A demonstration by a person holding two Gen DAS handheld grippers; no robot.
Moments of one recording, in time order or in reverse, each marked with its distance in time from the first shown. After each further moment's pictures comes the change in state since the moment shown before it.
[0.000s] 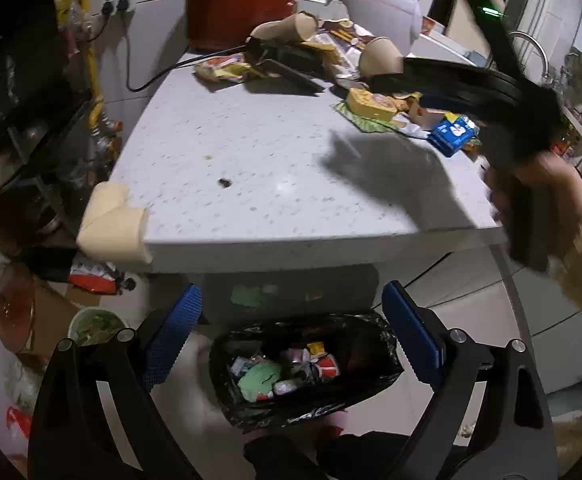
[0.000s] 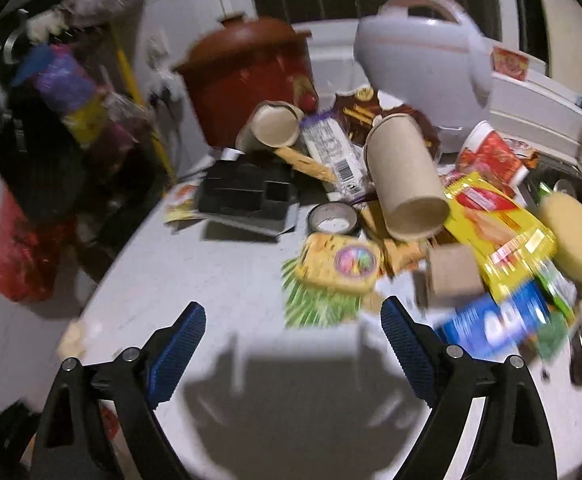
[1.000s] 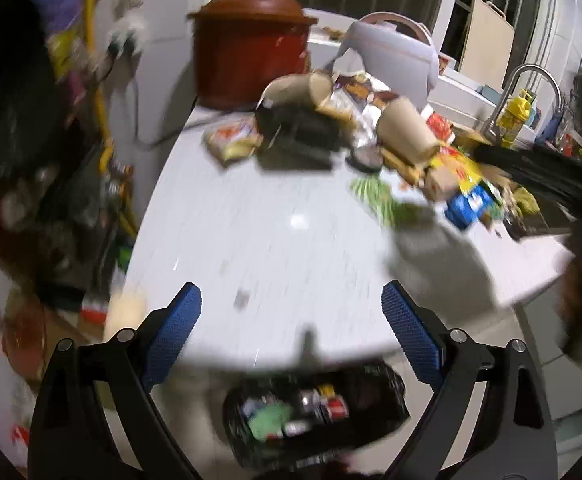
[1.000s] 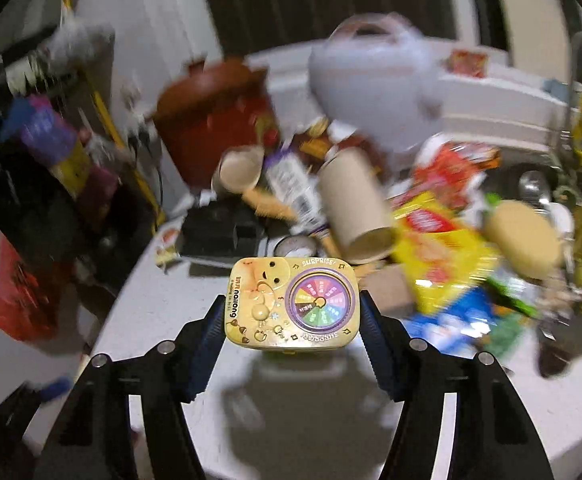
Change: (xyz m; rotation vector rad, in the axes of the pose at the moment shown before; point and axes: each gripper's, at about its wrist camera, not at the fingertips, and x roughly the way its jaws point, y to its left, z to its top) left arm 0.005 -0.003 0.085 0.015 -0.126 0.050; right arm -0.102 -0.058 -0.018 0.169 -0.127 0.003
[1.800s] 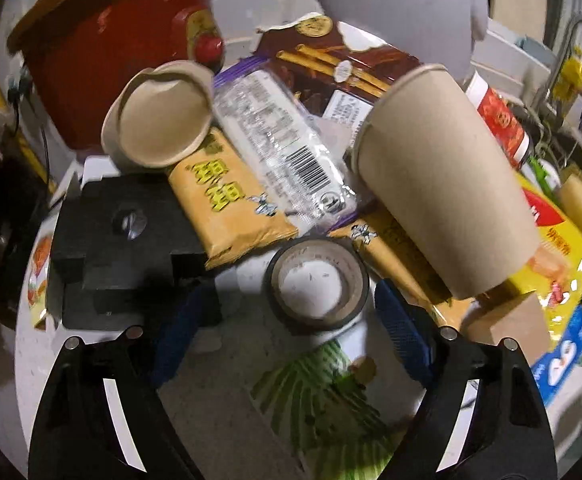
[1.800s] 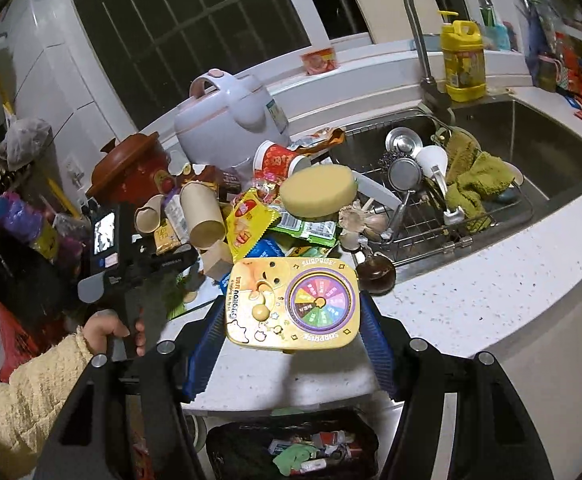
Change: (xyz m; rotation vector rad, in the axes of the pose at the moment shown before) left arm 0.199 -0.103 0.119 0.102 0.147 0.125; right arm -0.087 -0.123 -0.049 0.248 -0.046 -0.098
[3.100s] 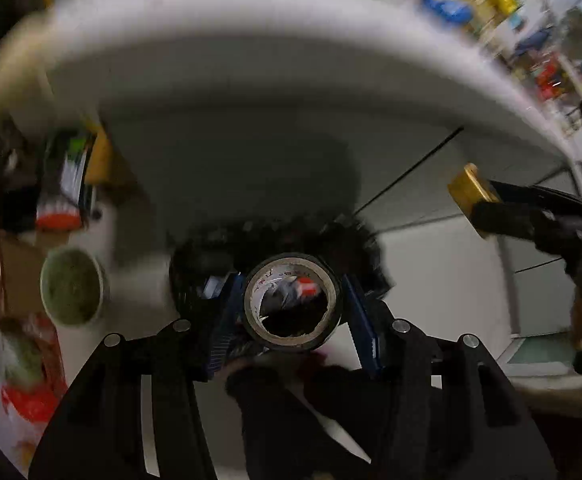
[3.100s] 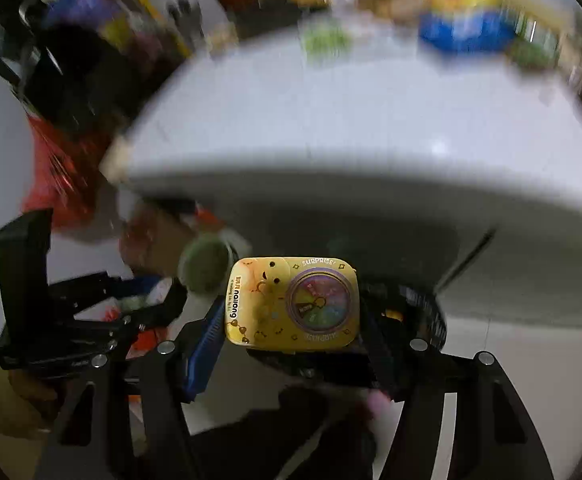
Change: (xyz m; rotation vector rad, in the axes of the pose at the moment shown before) left arm -0.087 0.067 -0.315 -0.054 0.295 -0.276; right arm 0.103 0.102 -0.197 -0.318 0.583 0.157
